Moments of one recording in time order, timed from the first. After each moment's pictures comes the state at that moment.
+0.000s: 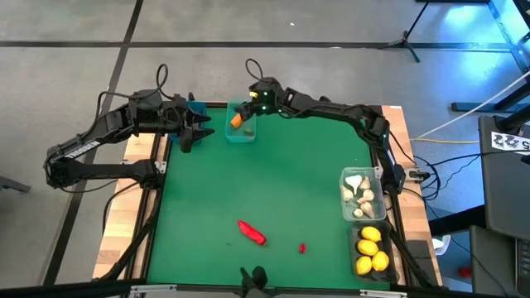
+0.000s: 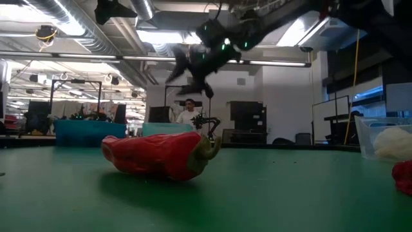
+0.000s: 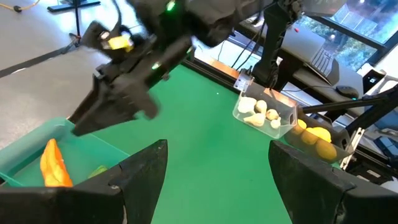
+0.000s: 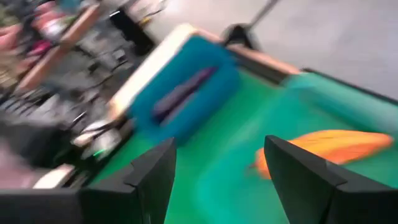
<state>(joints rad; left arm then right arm) 0.45 0.79 1.04 -0.62 0.17 -0.28 -0.44 2.16 1.80 -0.13 -0.13 0.58</state>
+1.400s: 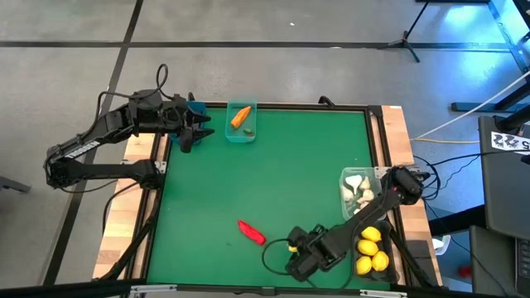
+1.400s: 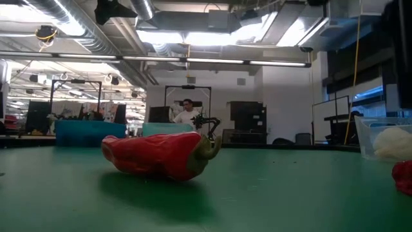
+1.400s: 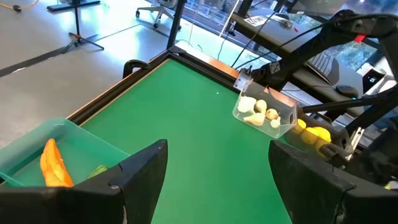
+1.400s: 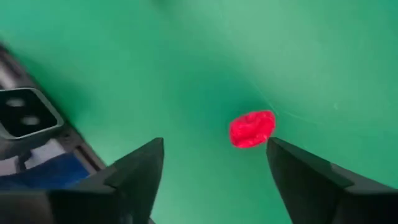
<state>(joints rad) 0.45 0.79 1.04 -0.62 0.17 -0.28 0.67 2.02 1.62 -0.92 0.12 1.37</state>
